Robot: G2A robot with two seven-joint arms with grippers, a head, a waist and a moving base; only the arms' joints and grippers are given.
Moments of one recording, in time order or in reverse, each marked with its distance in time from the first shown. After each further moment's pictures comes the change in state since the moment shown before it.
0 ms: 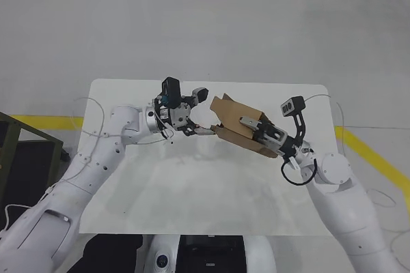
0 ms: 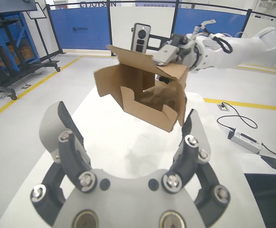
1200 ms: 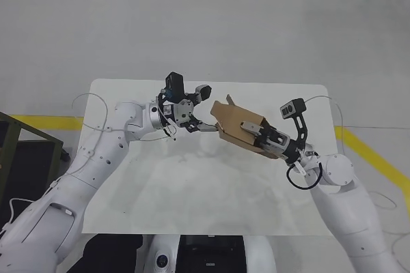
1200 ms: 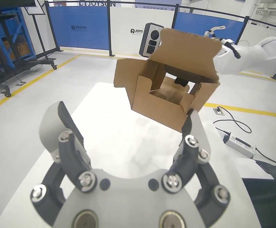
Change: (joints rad) left arm -0.037 -0.020 0.032 0.050 -0.047 -0.027 -0.023; right arm -0.014 -0.001 0.022 -0.004 0.038 -0.011 0.088
